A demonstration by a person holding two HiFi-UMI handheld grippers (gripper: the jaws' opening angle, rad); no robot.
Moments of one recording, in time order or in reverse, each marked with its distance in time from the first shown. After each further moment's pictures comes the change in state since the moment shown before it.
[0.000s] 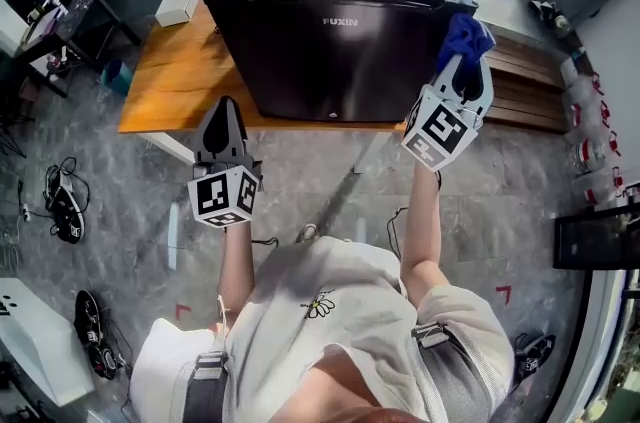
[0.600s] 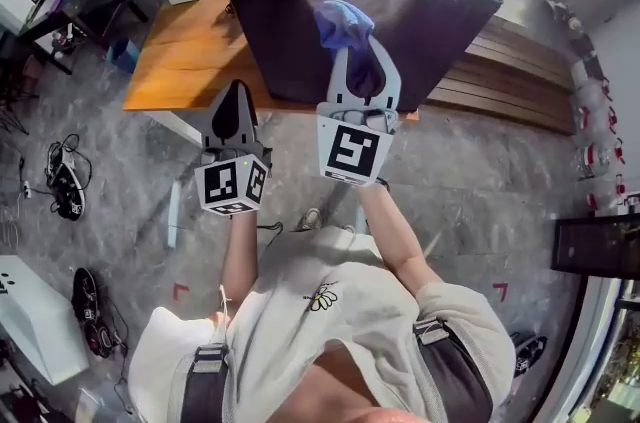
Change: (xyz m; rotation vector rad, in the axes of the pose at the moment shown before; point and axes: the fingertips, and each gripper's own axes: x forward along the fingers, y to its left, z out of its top) left arm -0.003 0.000 0.000 0.002 -0.013 -0.003; right arm -0.079 0.200 0.058 0.169 -0.168 0.479
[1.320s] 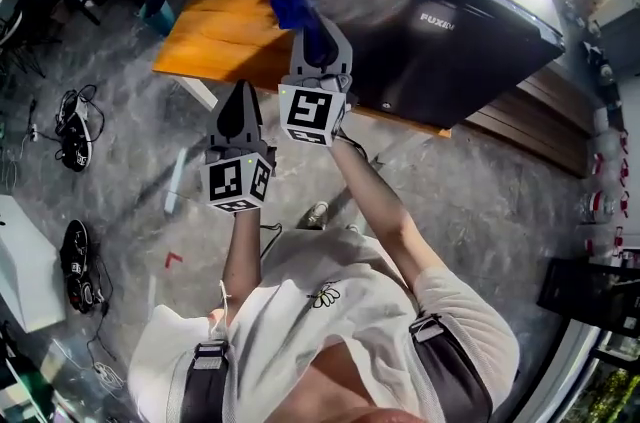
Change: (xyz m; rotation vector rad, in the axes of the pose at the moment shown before) left arm -0.042 0.079 -0.010 -0.005 0.021 0.178; right arm 0.057 0.172 -0.062 0.018 0.096 0.271
